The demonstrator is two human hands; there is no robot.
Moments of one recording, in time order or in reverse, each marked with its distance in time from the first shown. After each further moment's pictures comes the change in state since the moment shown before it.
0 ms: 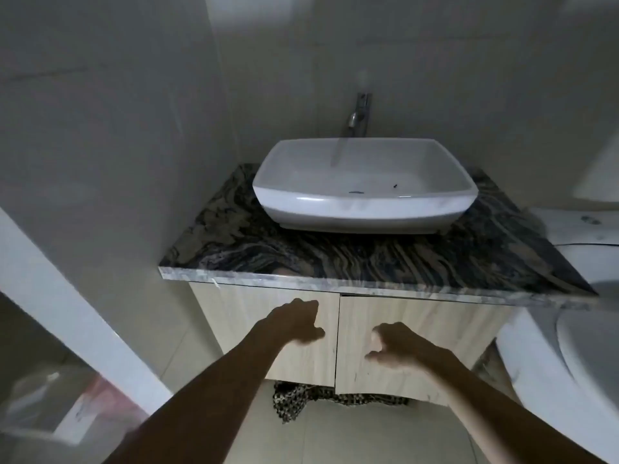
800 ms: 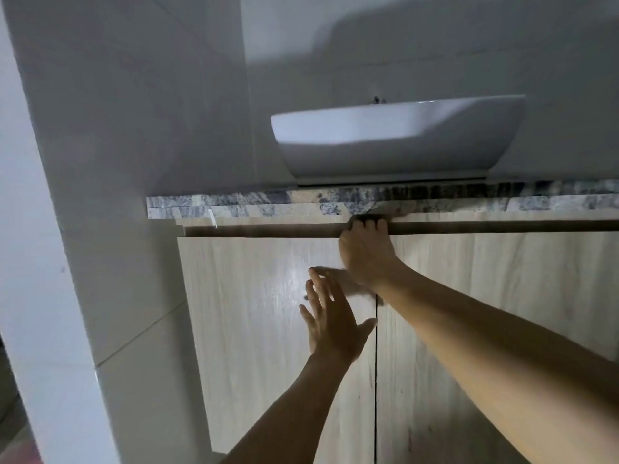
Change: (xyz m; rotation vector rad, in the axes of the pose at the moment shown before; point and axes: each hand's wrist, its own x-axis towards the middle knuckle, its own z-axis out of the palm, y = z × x) left_hand 0.155 -0.024 0.227 -0.274 0.916 -0.057; right_hand 0.182 -0.052 0.109 -0.583 1.111 -0.100
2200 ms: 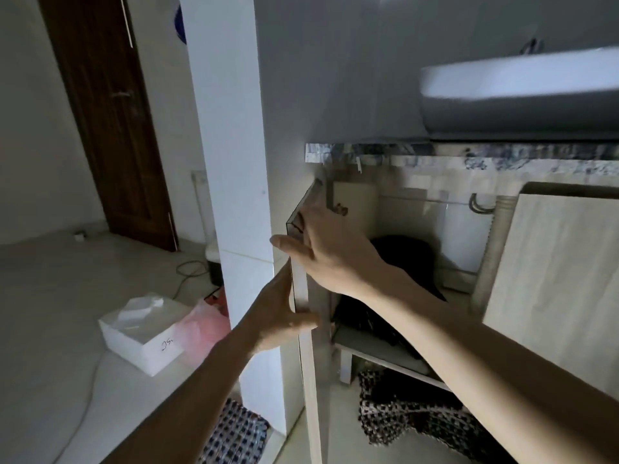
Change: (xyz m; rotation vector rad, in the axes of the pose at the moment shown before) left_hand -0.180 -0.187 -0.208 -0.493 -0.072 -0.080; right_hand -0.108 -0.205 -0.133 1.040 0.053 -0.480
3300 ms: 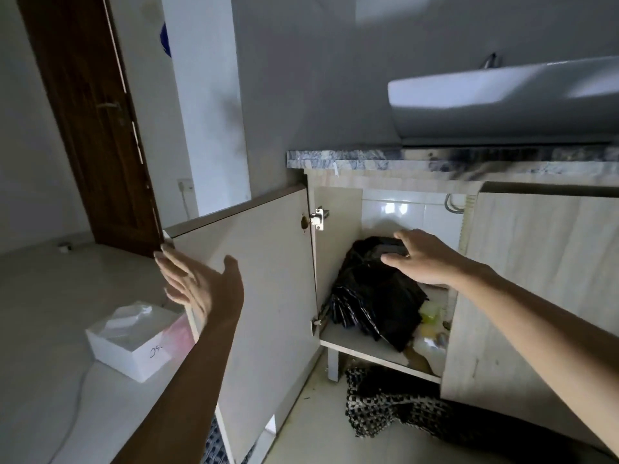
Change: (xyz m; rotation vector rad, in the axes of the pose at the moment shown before) left_hand 0.008 0.001 -0.023 0.153 1.069 -0.354; right_hand -0.061 0.110 -0.075 -0.289 -0.325 0.539
